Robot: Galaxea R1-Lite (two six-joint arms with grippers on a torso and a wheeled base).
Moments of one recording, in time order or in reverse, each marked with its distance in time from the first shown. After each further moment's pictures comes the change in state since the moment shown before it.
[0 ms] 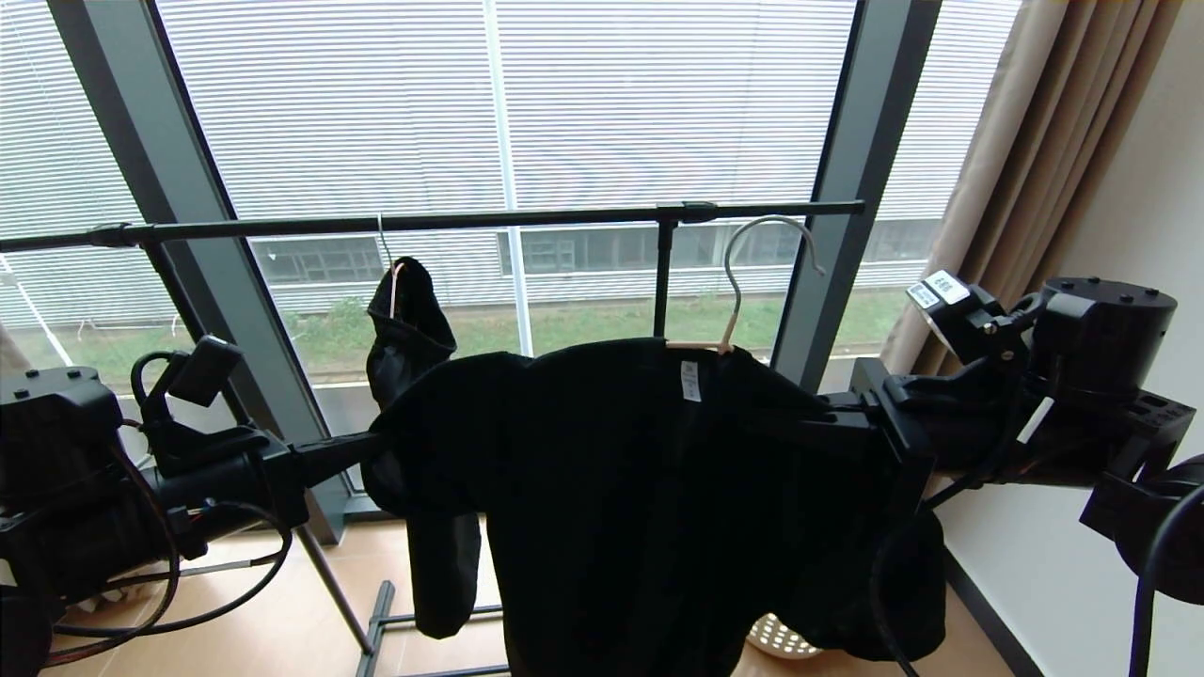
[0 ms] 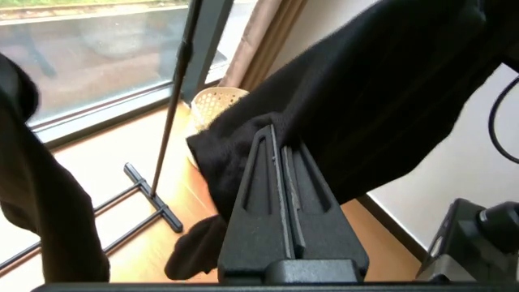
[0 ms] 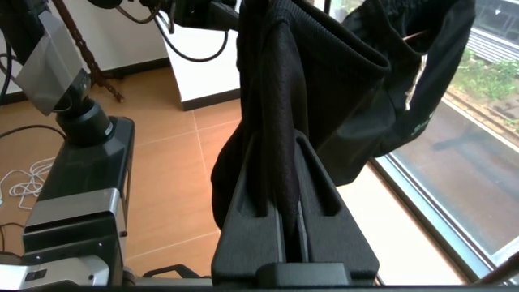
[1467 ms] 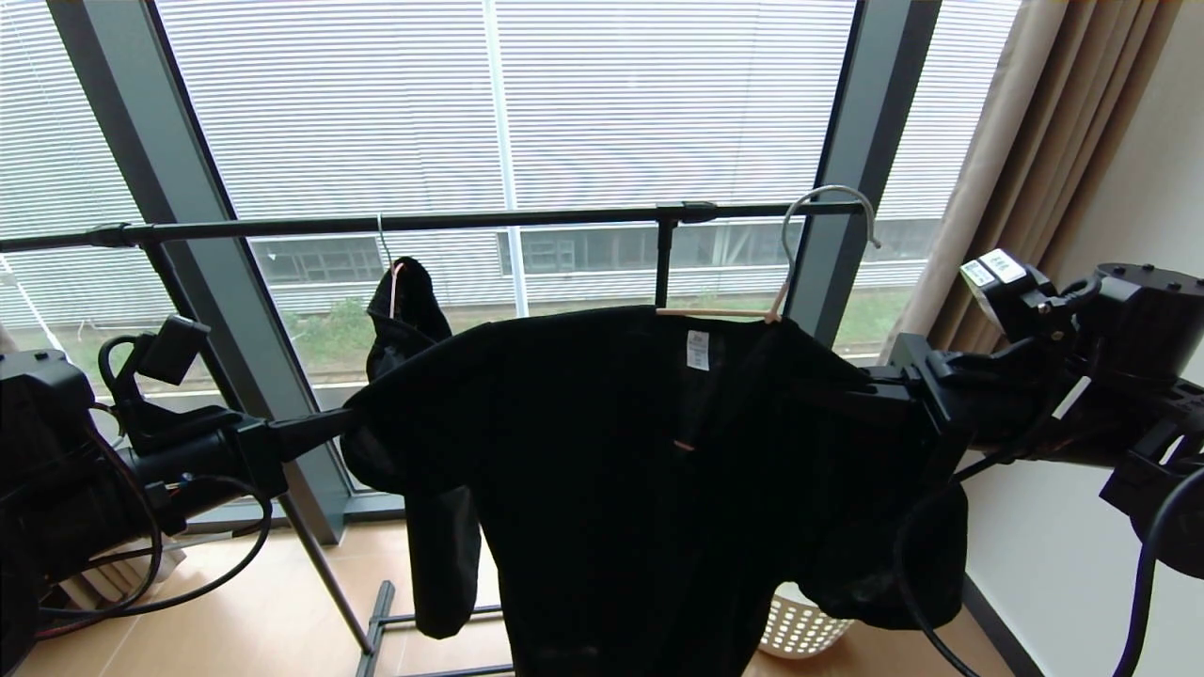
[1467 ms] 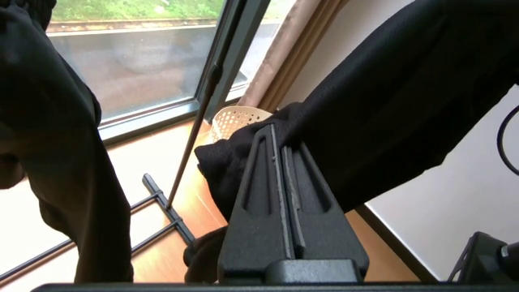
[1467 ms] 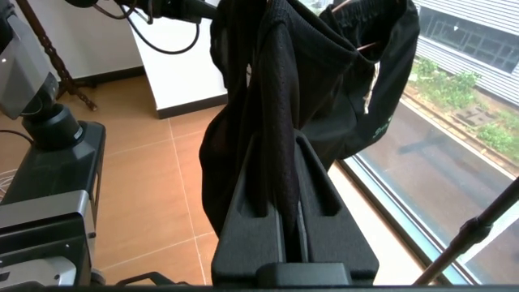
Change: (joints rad) left arm 0.065 0.001 -0.039 0.000 -0.001 -0.037; right arm -0.119 0.008 -0.005 -0.075 0.070 -0.002
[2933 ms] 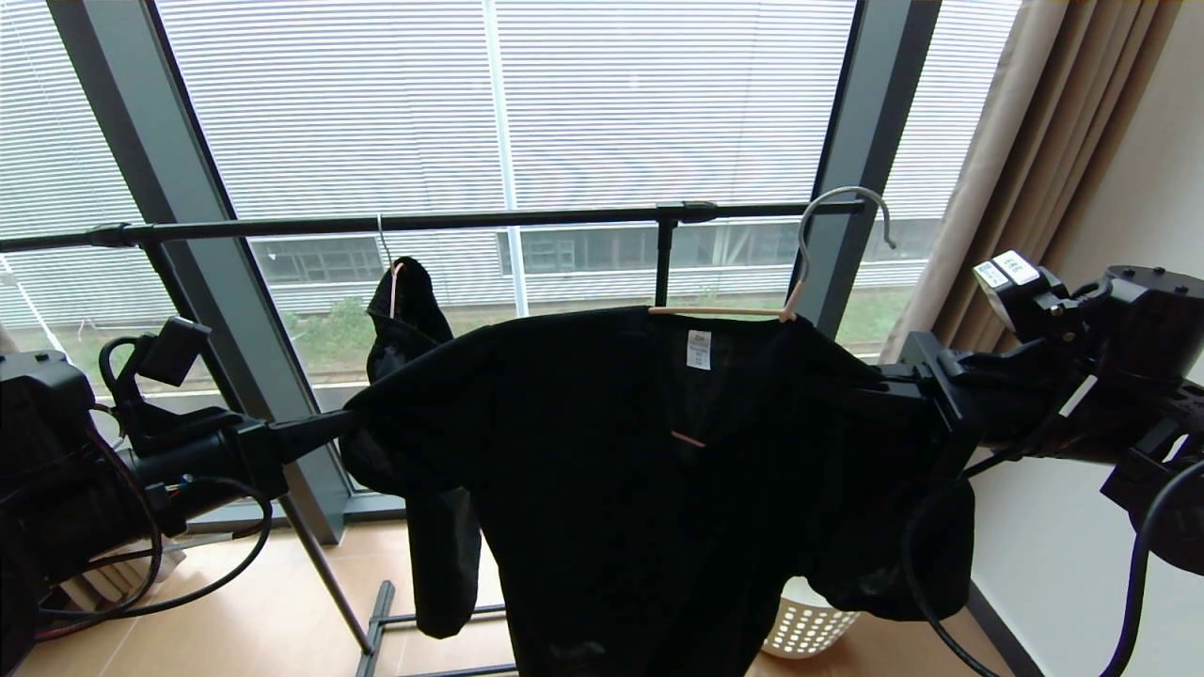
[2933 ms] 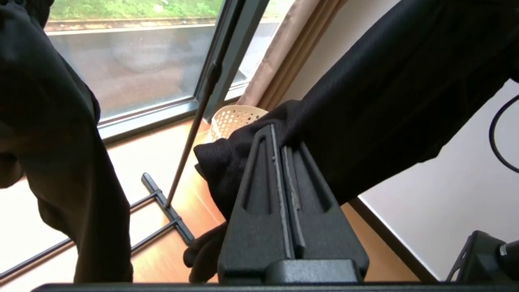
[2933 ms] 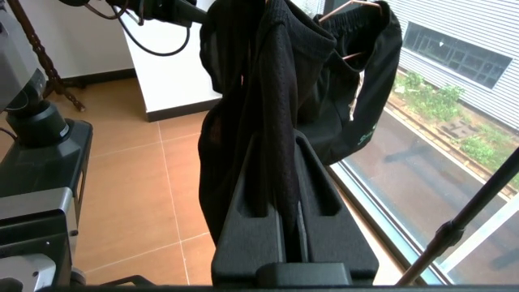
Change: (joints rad) left arm -0.001 0.000 0.003 0.000 -0.001 0.000; right arm -0.040 0.016 0.005 -0.035 0.041 0.001
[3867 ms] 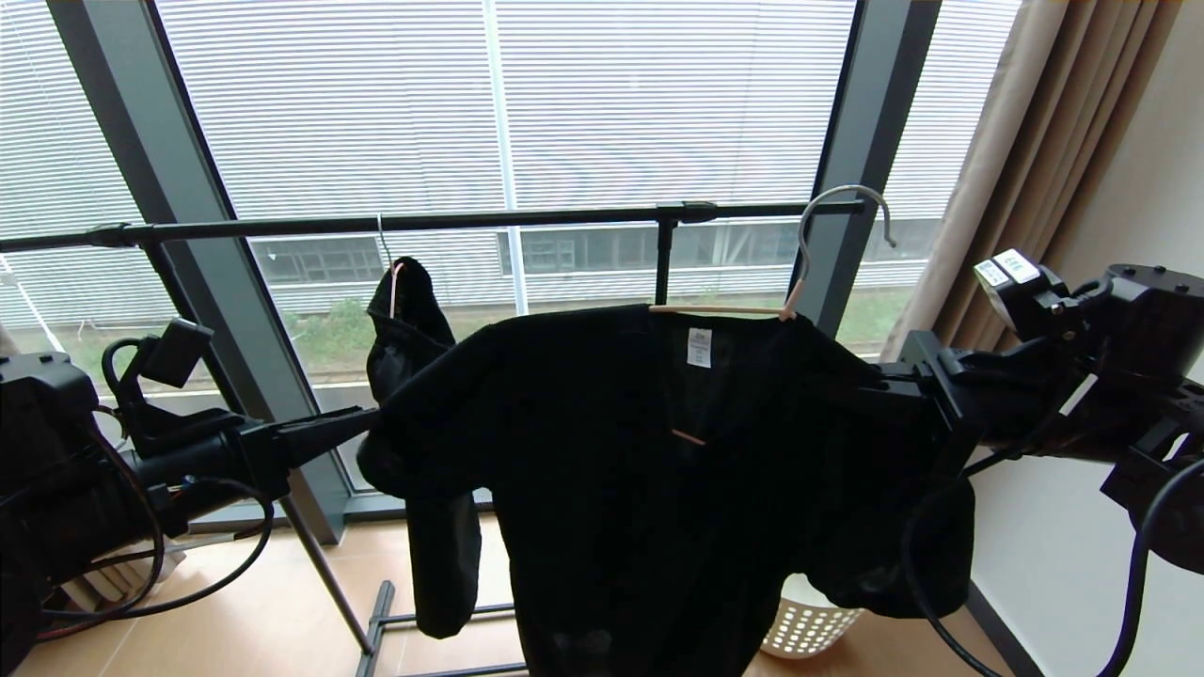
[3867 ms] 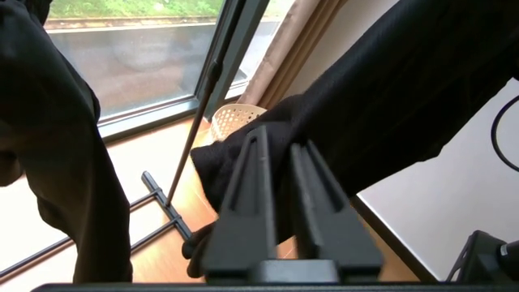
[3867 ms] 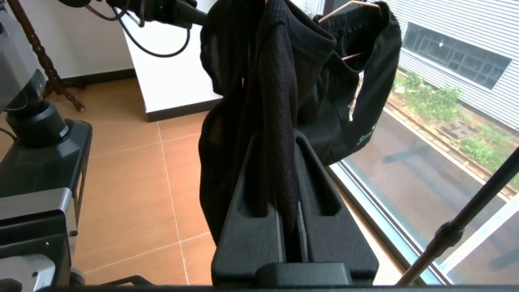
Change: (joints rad) left arm 0.000 0.006 0.001 0.000 0.001 0.002; right arm 0.000 0.000 -0.003 0.000 0.000 0.000
